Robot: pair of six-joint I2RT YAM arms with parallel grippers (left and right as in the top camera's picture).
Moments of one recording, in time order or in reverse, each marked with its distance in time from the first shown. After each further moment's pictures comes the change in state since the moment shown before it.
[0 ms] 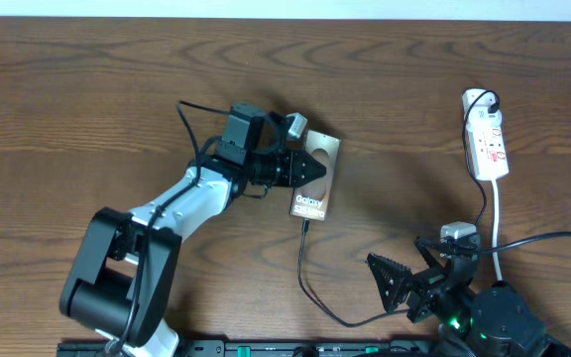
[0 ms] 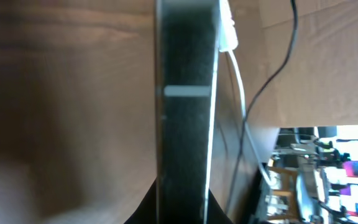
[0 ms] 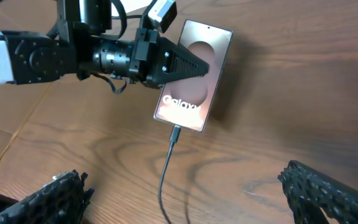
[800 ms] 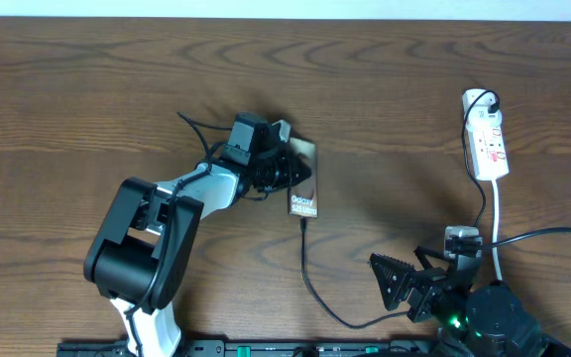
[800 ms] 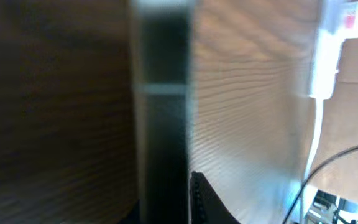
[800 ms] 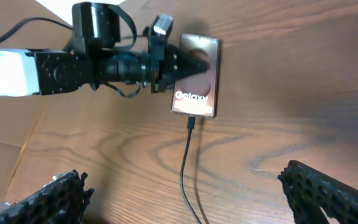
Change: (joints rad) left arm 0.011 0.164 0.001 0.018 -0.227 -0.195; right arm 0.000 0.003 0.000 -0.061 0.001 0.166
